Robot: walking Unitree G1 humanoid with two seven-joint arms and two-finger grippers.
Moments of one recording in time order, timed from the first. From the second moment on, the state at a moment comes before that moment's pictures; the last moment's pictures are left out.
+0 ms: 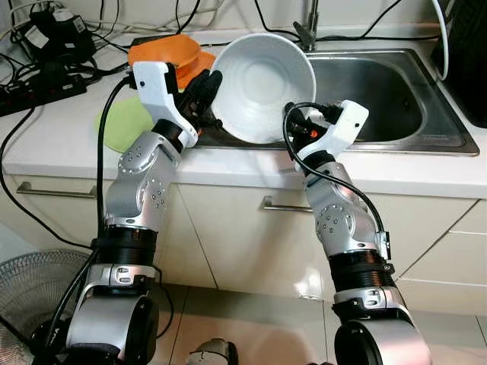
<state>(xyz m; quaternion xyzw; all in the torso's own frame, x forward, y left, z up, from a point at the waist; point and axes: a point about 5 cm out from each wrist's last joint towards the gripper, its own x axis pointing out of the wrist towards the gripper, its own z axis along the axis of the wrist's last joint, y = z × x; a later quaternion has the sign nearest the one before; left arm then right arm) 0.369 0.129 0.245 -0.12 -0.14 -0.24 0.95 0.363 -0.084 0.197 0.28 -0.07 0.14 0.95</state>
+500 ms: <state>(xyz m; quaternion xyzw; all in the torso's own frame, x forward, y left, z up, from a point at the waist) 0.367 0.126 0.247 -0.11 -0.15 -0.25 0.95 0.372 -0.098 0.205 0.29 -0.09 0.08 0.95</state>
